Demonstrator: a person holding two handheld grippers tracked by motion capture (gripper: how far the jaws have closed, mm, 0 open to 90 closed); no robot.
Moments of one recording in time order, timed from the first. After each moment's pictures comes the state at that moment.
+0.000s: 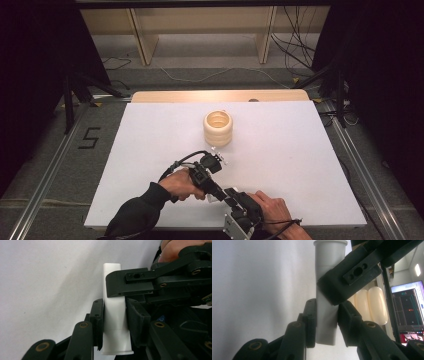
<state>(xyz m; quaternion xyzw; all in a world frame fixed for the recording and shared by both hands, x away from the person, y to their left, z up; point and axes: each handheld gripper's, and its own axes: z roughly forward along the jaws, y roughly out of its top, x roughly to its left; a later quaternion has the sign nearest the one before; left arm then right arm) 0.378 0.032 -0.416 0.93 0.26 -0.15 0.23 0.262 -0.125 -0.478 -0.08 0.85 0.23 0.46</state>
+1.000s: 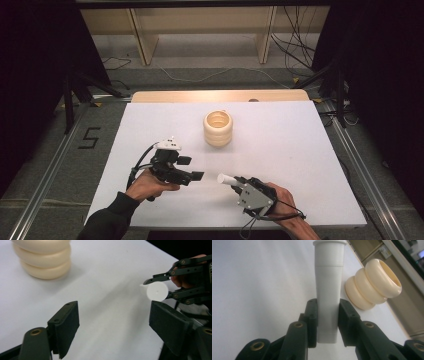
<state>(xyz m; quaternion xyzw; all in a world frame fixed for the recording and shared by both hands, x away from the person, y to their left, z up) 0.365 0.134 -0.402 0.82 0.33 0.03 0.46 0.300 -0.157 -0.454 0.09 0.86 0.35 0.35</state>
